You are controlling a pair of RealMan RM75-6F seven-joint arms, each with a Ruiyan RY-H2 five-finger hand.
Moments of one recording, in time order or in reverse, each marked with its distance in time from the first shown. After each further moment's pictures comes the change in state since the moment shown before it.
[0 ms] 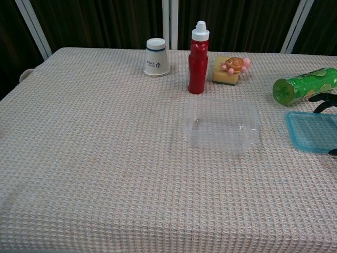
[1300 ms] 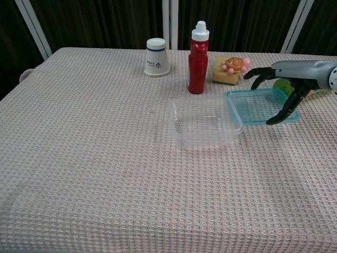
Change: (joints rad) left arm 0.014 -0.007 0.004 0.036 -0.011 -0.001 -0.045; right arm 0.319 -0.004 0.094 -0.134 0.298 -0.218 -0.268
